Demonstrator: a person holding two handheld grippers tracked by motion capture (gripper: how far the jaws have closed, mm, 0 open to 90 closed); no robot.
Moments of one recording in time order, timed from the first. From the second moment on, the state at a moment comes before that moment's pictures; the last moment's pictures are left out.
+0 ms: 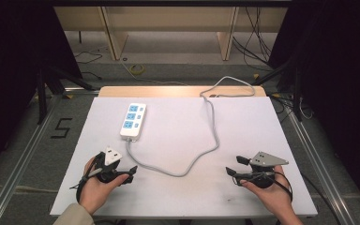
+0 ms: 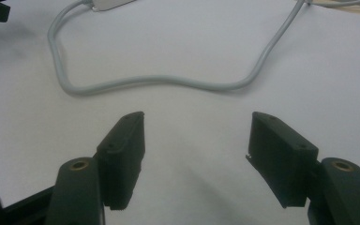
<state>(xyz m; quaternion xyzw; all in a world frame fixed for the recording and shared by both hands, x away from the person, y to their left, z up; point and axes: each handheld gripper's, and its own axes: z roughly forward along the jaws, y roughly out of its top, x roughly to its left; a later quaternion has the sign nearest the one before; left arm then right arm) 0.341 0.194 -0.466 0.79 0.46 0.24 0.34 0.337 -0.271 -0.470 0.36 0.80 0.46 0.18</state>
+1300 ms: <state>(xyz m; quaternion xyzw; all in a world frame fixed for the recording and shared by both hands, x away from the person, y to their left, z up) 0.387 0.173 -0.448 0.79 0.45 0.24 0.35 0.337 -0.268 -0.471 0.35 0.80 0.46 0.18</state>
